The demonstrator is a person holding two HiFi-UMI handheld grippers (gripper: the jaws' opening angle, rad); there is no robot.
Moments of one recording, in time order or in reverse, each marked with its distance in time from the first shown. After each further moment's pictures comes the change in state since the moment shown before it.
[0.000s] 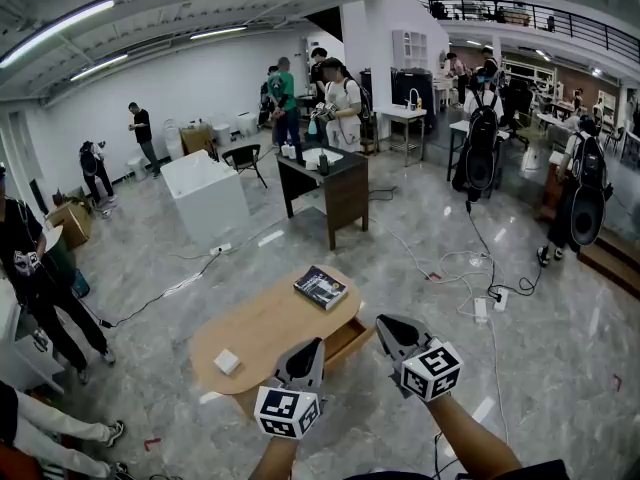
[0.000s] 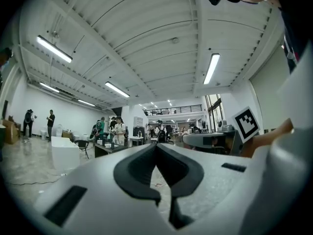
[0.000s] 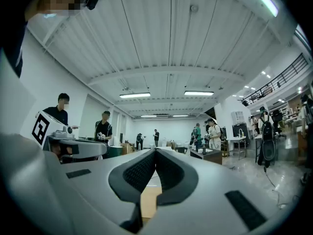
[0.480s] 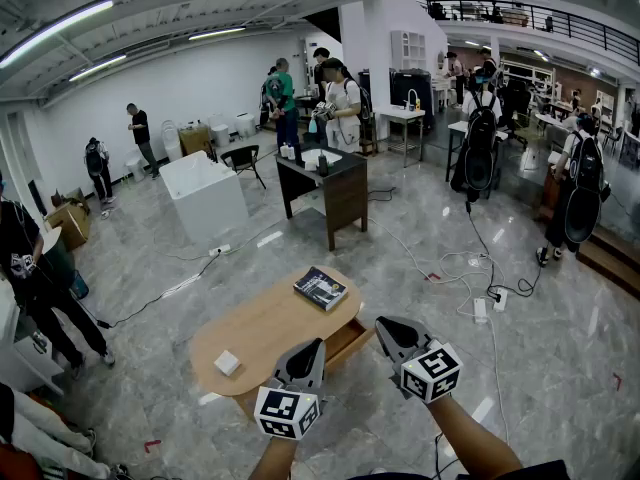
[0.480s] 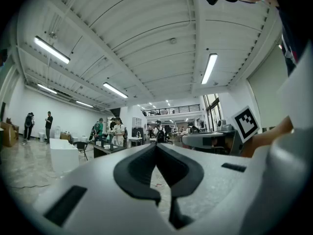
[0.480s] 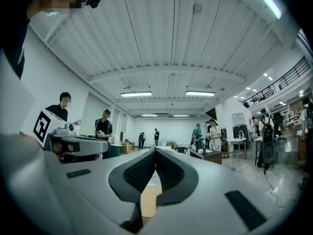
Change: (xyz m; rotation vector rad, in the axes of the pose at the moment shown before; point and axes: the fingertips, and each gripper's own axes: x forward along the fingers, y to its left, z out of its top) left arm 0.001 0.002 0.009 0.023 -0.003 -0.014; right arm 0.003 0.004 0.005 -0.025 0.013 0.006
